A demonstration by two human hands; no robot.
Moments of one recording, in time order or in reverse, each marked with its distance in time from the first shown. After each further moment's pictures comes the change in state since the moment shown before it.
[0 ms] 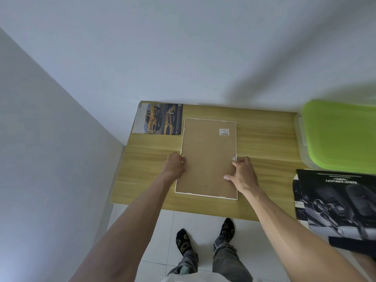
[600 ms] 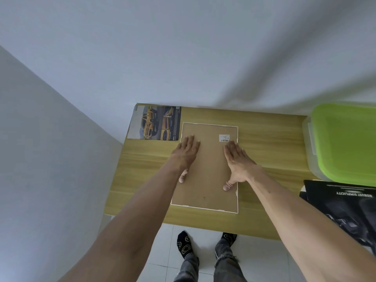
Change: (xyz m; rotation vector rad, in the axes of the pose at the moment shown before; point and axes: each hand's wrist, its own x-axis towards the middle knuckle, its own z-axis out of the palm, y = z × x) left_hand 0.054 0.061 -0.011 0.917 -0.251 0.357; right_hand 0.081 -0.020 -0.030 -0.673 -0.402 -0.287
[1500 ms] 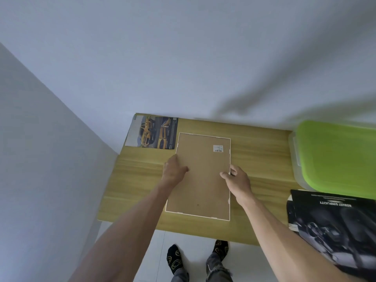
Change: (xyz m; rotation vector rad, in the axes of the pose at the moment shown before) left_hand -0.028 0.008 0.028 -1.313 0.379 -0.450; right_hand -0.042 -0.017 0.027 1.337 0.395 0.386
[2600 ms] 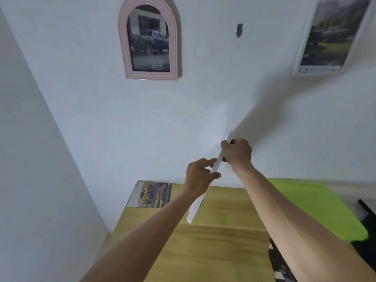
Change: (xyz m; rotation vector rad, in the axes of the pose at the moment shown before) left_hand -0.186 0.189 -0.066 -0.194 0.041 0.769; right_hand -0.144 -0.233 -0.128 0.190 0.412 -0.562
